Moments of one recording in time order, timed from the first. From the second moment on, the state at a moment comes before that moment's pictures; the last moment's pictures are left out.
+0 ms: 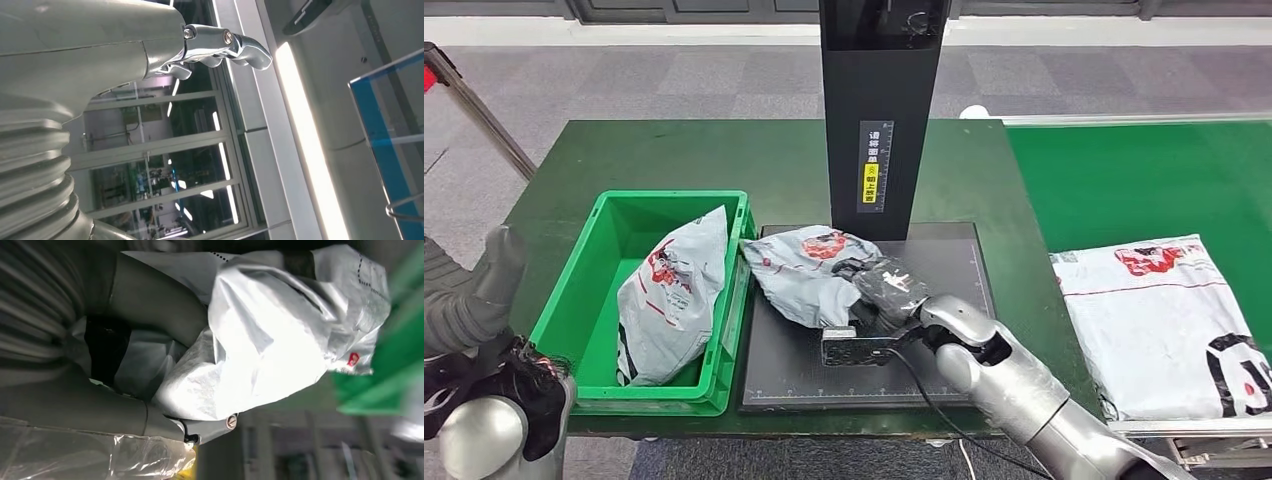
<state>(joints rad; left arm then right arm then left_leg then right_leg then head) -0.23 0.00 -0.17 -1.88 -0.13 0.40 -0.62 -0.50 -0.20 0.57 -1.23 0.81 0.03 -0.21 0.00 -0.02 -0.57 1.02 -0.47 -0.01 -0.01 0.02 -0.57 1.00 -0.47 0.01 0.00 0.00</state>
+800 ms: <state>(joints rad) -0.22 -0.01 -0.17 -1.86 -0.13 0.41 -0.64 -0.55 -0.17 0.60 -1.22 0.68 0.07 -0.19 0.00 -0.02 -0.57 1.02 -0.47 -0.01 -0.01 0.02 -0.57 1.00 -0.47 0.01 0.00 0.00</state>
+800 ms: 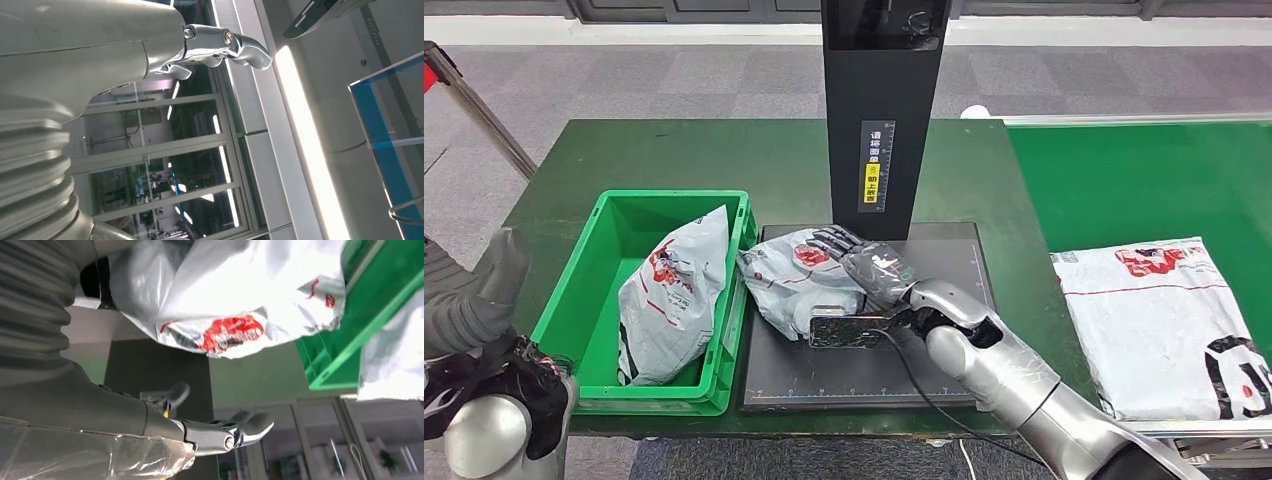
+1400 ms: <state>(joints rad) -0.22 0.01 -0.16 -1.88 -0.13 0.42 -0.61 -0.58 -0.23 0.44 -1.35 0.06 0.36 -0.30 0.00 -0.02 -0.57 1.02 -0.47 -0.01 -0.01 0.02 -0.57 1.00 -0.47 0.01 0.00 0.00</state>
